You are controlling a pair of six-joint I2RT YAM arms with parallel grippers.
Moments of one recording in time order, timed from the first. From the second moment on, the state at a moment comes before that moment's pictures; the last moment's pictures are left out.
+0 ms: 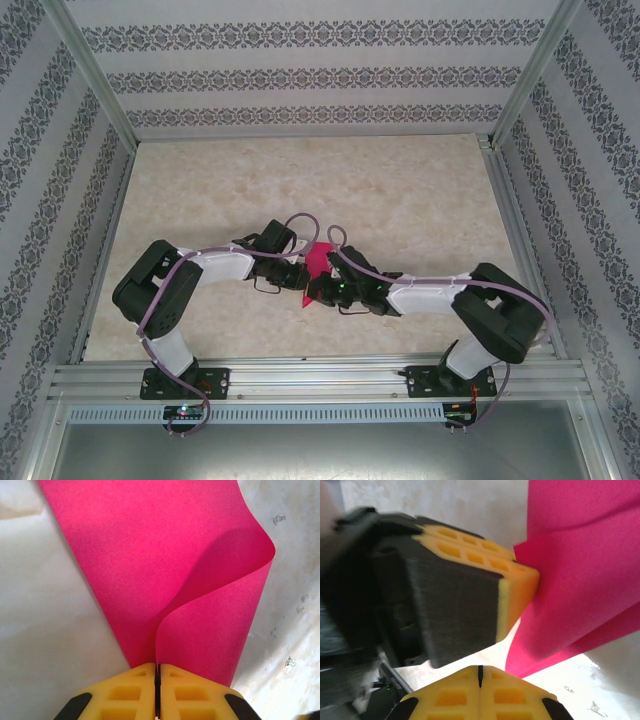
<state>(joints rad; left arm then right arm) -0.58 1.73 0.86 -0.22 0.43 -0.35 0.86 1.57 0.61 0.22 -0.32 1.14</state>
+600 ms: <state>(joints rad) -0.58 1.73 0.86 -0.22 0.43 -0.35 0.88 1.65 0.62 0.25 -0.31 1.18</state>
